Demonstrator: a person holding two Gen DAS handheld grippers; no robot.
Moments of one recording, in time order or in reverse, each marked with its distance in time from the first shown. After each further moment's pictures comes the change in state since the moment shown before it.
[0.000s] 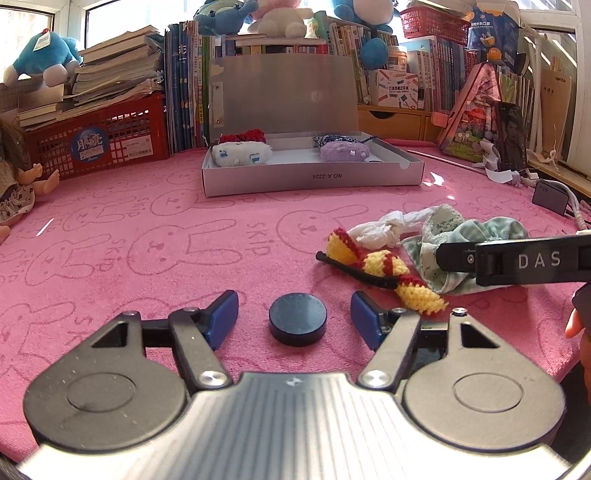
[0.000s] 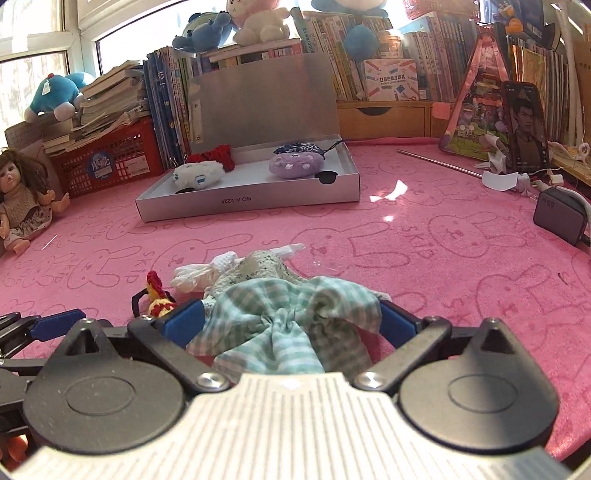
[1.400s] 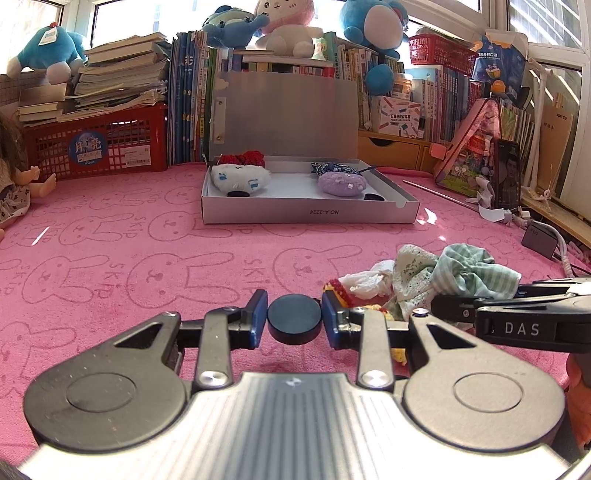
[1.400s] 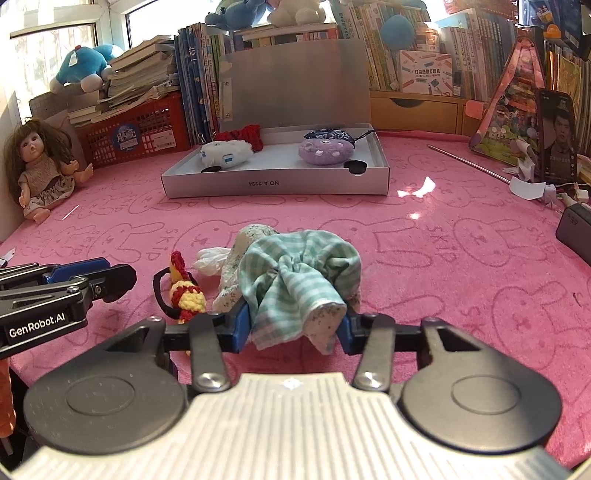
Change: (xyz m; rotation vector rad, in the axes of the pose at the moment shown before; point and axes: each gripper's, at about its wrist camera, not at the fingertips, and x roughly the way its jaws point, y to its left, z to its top) left arm -0.008 0.009 0.031 -0.075 -0.030 -0.047; right arm -0.004 0.004 0.012 -0.076 0.059 0.091
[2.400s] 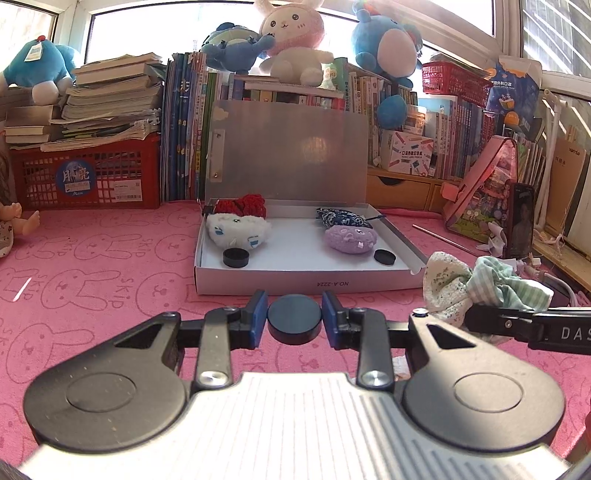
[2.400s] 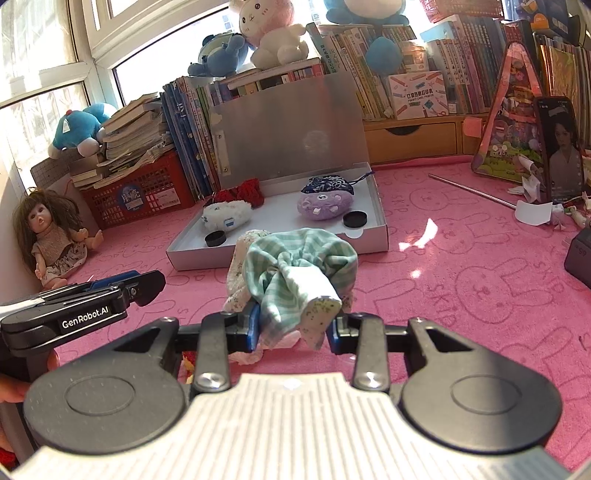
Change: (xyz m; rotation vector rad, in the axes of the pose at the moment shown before) left arm 0.045 0.012 0.072 -0.032 -0.052 -0.008; right arm -0.001 -0.027 0.053 0.130 -0.077 0.072
